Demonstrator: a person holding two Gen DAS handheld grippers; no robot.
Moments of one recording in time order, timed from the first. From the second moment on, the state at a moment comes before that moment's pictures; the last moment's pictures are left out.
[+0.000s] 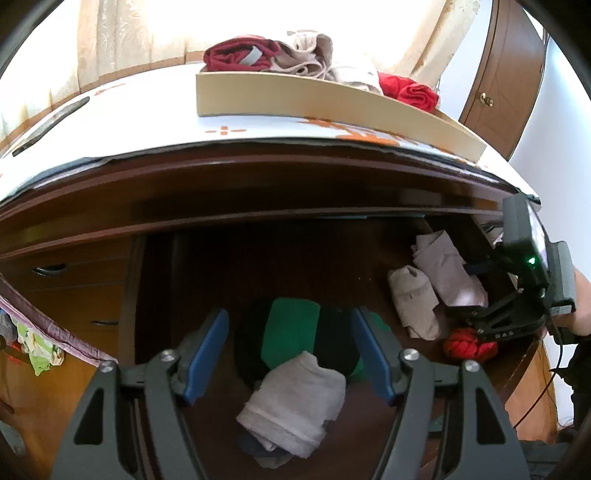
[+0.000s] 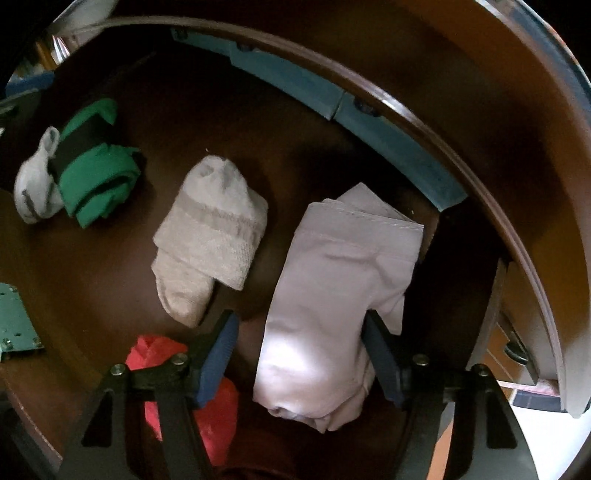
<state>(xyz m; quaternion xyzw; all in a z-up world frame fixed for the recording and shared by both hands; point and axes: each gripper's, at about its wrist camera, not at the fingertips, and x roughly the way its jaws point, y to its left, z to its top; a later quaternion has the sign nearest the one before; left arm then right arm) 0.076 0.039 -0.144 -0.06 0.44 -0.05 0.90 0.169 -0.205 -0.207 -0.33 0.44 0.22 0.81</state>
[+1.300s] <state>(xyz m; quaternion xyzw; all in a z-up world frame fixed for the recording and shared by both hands) 0.081 0.034 -0.145 -0.05 0.46 -0.06 0.89 0.192 -0.222 -0.215 -0.29 0.43 0.27 0.81</state>
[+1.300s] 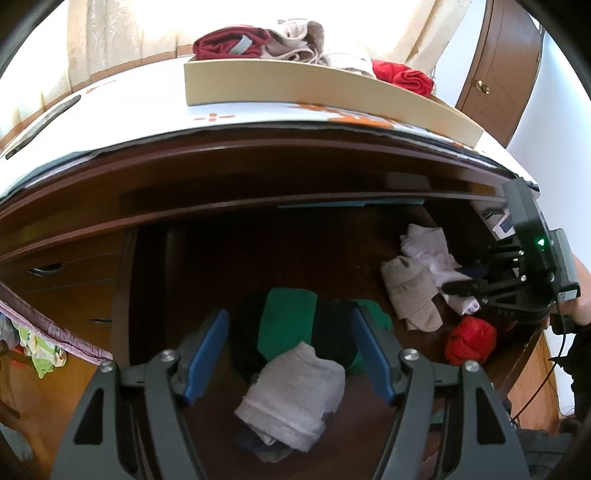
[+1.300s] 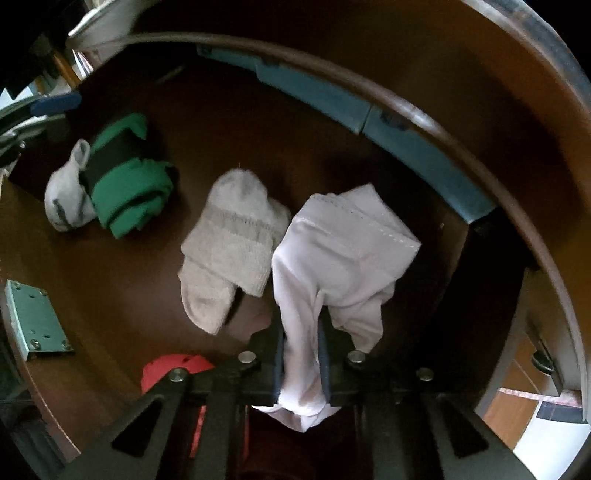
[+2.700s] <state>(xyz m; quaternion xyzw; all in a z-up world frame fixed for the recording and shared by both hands) 0.088 -0.007 -0.197 0.04 0.60 -0.12 0.79 0.160 -0.274 -0.163 -0.19 0.30 0.38 0.85</state>
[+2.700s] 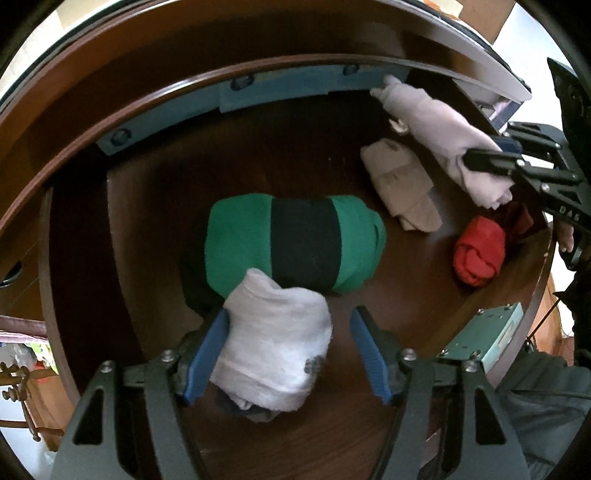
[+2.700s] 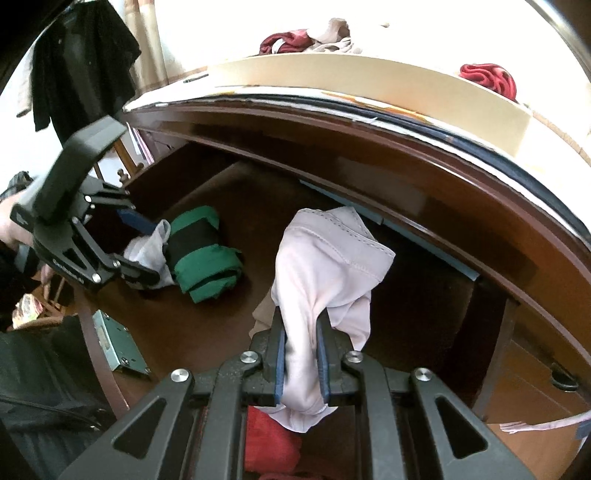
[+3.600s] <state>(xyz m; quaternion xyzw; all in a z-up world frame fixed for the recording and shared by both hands) 0.066 -0.002 -0.186 0.06 0.52 -0.11 0.85 0.143 -0.285 -0.151 -0.18 0.25 0.39 0.87</state>
